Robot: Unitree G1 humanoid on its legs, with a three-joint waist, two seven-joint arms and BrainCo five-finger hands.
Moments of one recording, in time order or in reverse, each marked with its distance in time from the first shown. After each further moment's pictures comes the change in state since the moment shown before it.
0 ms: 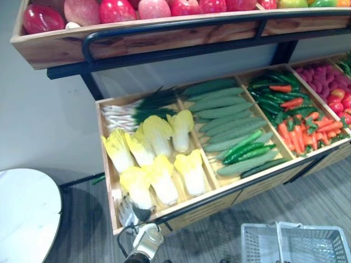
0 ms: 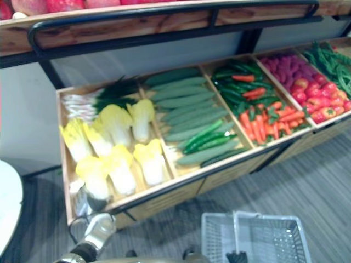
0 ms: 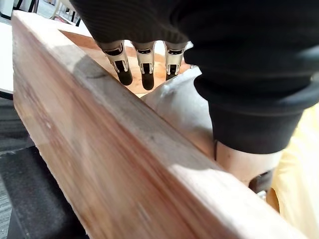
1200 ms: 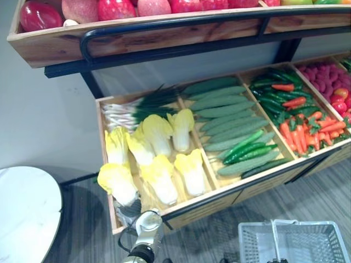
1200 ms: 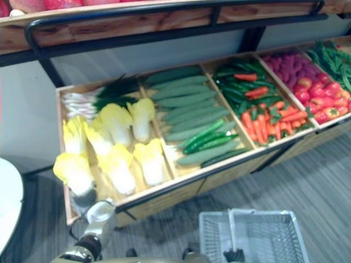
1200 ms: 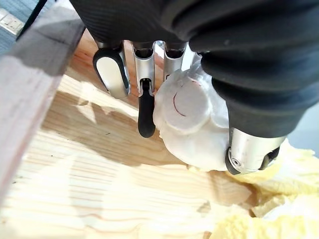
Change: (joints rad) left arm -0.033 -0.067 0.173 -0.055 -0.482 -0.331 0.043; right arm -0.010 -0.008 0.032 -0.010 -0.008 0.031 0.015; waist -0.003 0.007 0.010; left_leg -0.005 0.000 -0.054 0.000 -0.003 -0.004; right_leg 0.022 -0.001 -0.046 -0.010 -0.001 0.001
